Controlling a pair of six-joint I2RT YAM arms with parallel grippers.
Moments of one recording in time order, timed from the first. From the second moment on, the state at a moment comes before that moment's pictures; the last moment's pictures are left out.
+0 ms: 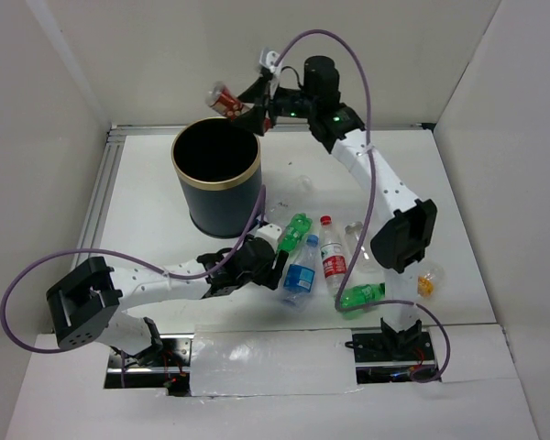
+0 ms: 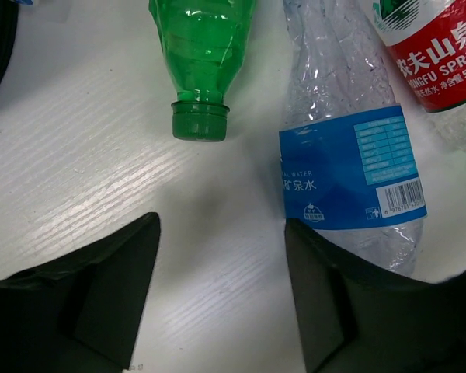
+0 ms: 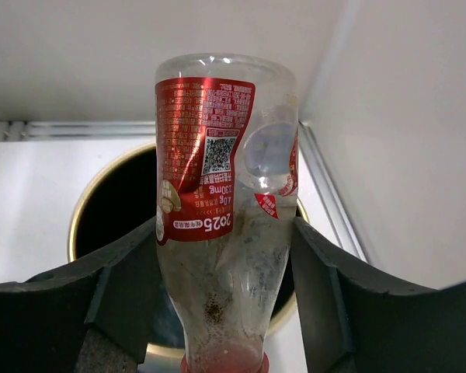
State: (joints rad) left arm -1.03 1.41 0.76 -0.11 -0.30 -0.45; right arm 0.45 1.97 2.13 -0.19 -0.87 -0.25
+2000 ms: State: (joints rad) left arm -0.49 1.49 1.36 -0.27 -0.49 -0.09; right arm -0.12 1.51 1.05 -0.75 -0.40 -0.45
